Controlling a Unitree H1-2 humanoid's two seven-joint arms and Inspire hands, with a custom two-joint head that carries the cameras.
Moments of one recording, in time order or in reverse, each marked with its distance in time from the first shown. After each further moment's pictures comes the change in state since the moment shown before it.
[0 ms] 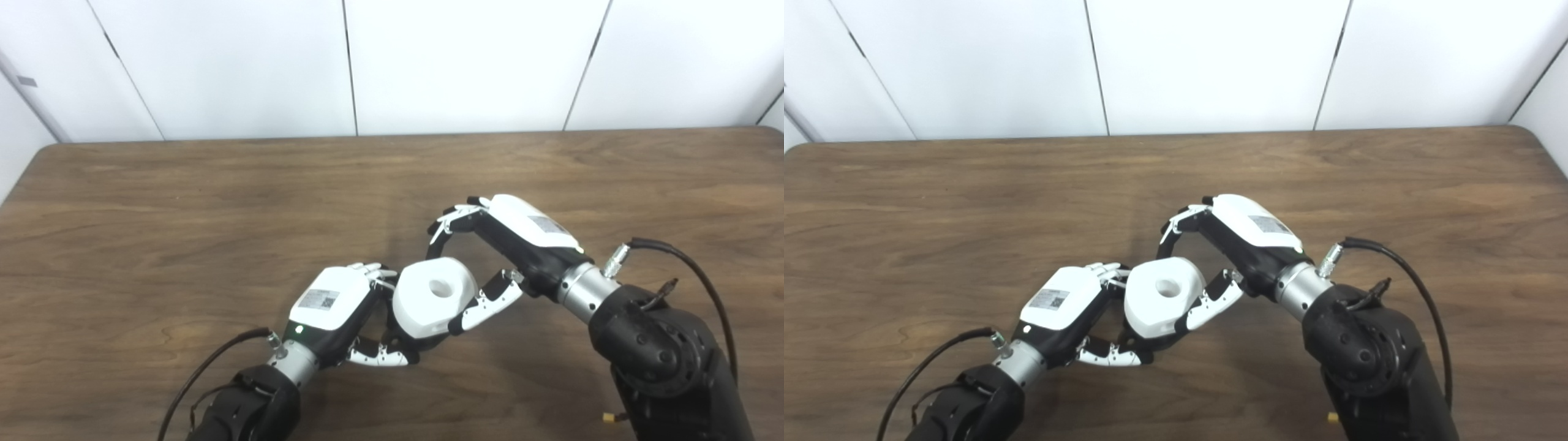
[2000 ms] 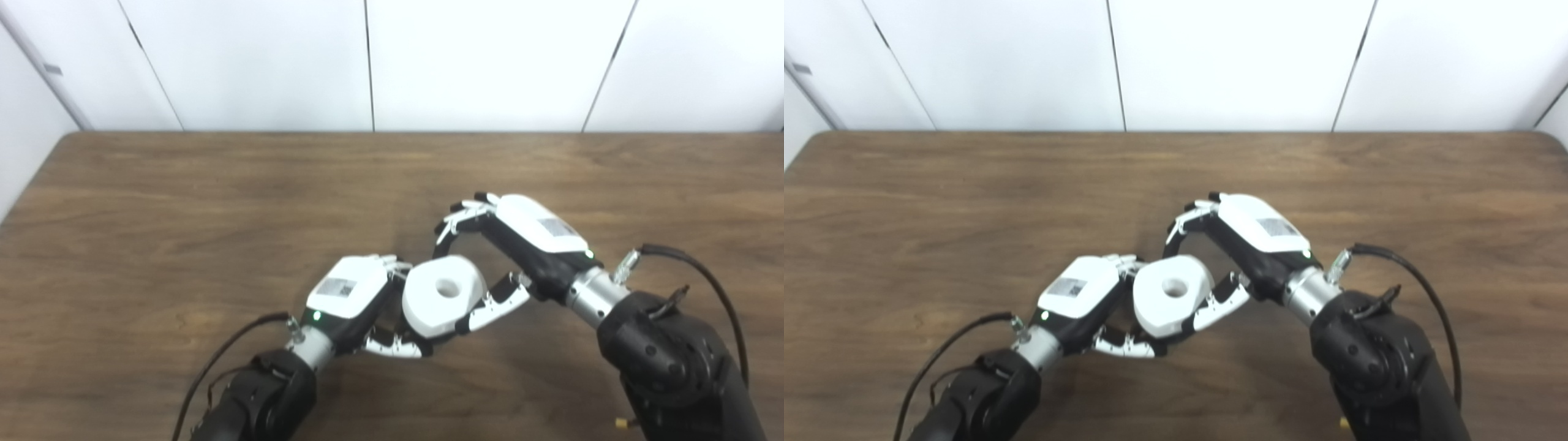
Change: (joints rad) left arm -0.022 -0.009 -0.014 -0.006 0.018 0.036 -0.032; right arm -0.002 -0.025 0.054 0.006 0.004 -0.032 -0.042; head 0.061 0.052
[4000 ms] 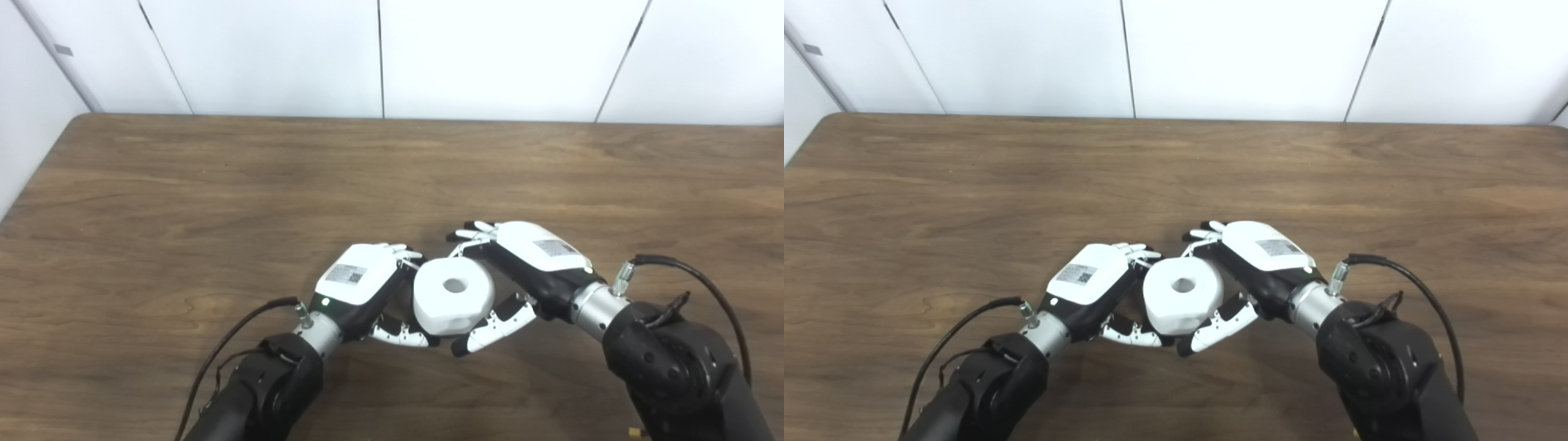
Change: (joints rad) left arm -0.004 0.003 -0.002 0.001 -0.002 -0.004 -0.002; right arm 0.026 -0.036 0.046 0.011 -0.084 0.006 0.124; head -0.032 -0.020
